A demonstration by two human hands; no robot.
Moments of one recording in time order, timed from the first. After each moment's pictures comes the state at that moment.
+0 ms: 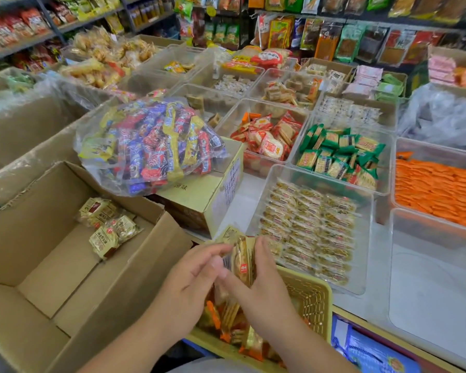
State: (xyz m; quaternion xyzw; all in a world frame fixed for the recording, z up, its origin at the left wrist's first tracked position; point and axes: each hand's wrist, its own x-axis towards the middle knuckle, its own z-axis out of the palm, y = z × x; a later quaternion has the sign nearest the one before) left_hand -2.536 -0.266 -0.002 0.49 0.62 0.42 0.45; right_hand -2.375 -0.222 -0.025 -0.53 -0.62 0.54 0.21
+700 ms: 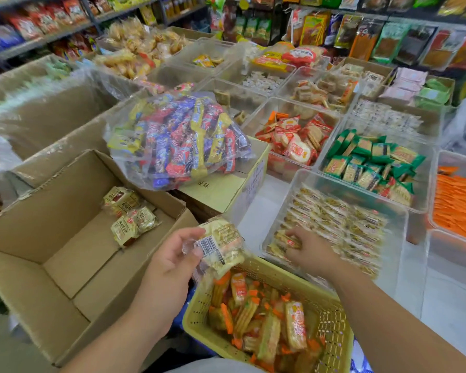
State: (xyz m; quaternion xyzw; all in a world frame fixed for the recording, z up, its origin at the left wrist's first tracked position) left_hand -2.569 -0.265 0.002 0.34 0.67 0.52 0.40; right_hand -2.328 -0.066 -0.118 -0.55 -0.72 0.42 -0.01
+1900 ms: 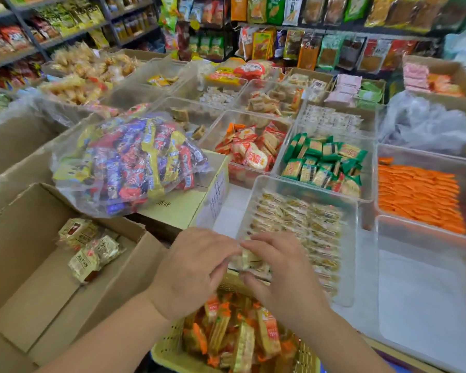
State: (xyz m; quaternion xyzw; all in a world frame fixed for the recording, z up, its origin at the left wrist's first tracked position) left_hand -2.529 -0.187 0.002 0.81 0.45 0.37 -0.05; right_hand -2.322 -0.162 -0.012 -0.43 -0.83 0.20 0.29
